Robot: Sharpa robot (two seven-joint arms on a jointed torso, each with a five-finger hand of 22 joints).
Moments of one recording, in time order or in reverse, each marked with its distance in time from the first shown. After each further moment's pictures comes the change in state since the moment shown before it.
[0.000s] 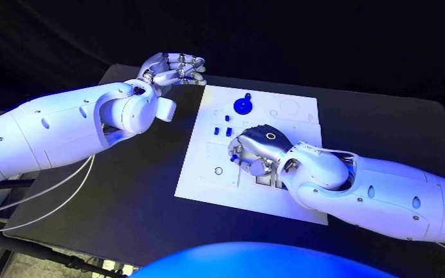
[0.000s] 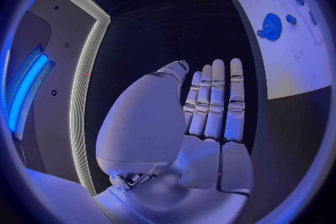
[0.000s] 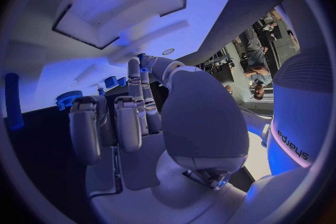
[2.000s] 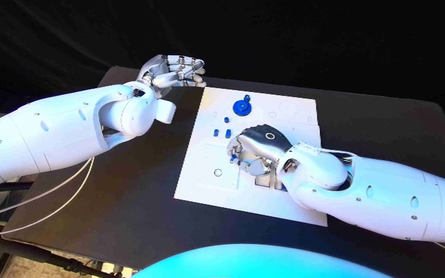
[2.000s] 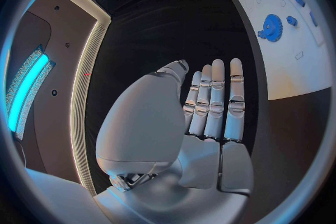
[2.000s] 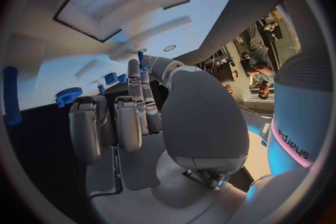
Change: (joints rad) left arm 0.000 0.001 0.000 0.003 0.000 0.000 0.002; left_hand 0.000 0.000 -0.006 0.000 0.000 0.000 0.000 -0.004 0.000 0.004 -0.004 0.000 -0.001 0.004 -0.004 0.000 0.000 0.000 0.000 0.000 0.000 0.003; right arm 0.003 0.002 0.002 -0.004 0.001 -0.012 0.002; right_hand 0.004 -0.004 0.000 0.000 0.002 0.005 -0.001 -0.002 -0.001 0.000 0.000 0.000 -0.002 0.000 0.000 0.000 0.000 0.000 0.000 0.000 0.000 0.000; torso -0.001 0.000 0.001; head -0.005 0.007
